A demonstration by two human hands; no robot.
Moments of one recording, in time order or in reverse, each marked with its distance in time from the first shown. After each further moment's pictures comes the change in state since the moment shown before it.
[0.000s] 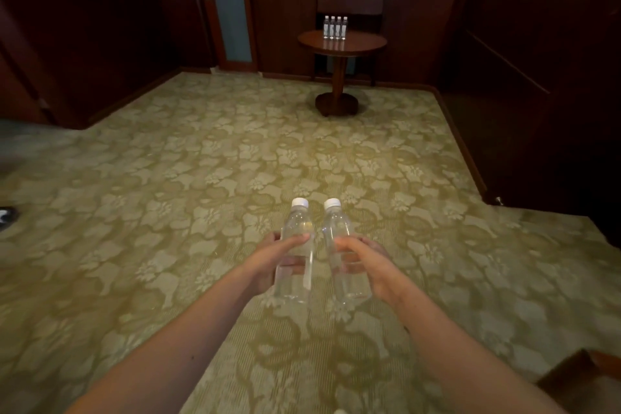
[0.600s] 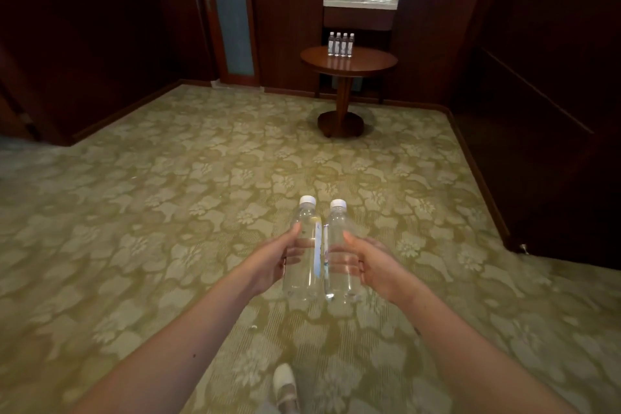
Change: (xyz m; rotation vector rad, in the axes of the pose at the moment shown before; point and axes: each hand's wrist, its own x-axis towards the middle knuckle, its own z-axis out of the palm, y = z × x) left_hand 0.328 0.153 0.017 0.031 0.019 -0.022; right_hand 0.322 -0.151 -0.077 0.049 -0.108 -0.008
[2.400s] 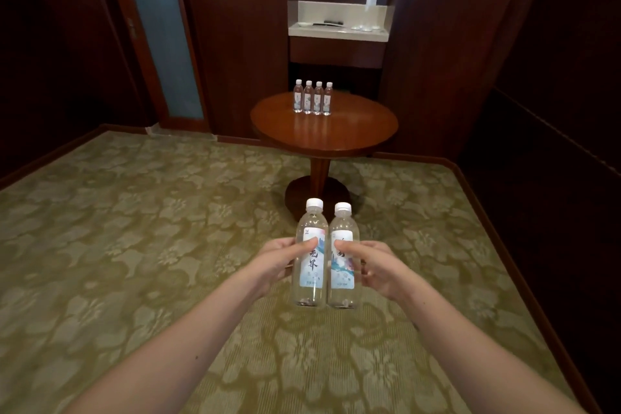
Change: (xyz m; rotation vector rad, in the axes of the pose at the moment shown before) left_hand 0.900 0.475 0.037 0.149 -0.106 0.070; right_hand 0.883 -0.441 -0.249 -0.027 0.094 0.039
